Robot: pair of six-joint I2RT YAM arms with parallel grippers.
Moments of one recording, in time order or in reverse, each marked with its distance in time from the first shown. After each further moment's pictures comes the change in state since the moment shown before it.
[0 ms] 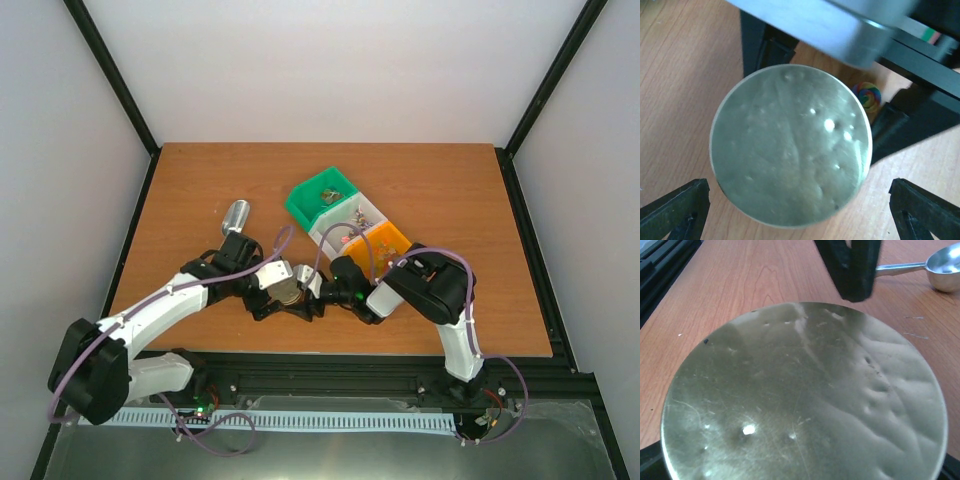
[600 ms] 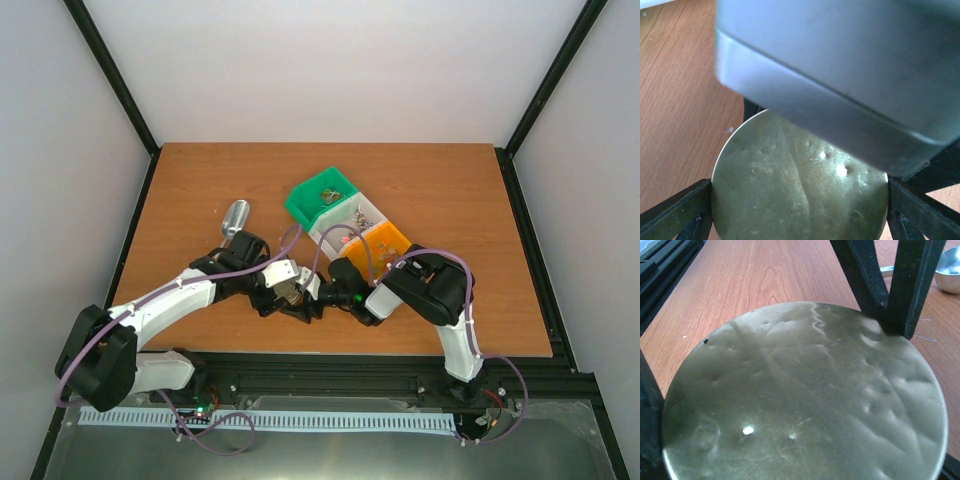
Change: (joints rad) left arm -0.026 0.087 0.013 0.087 -0.007 -0.019; right arm 0.024 0.000 0.000 0.003 0.016 0.008
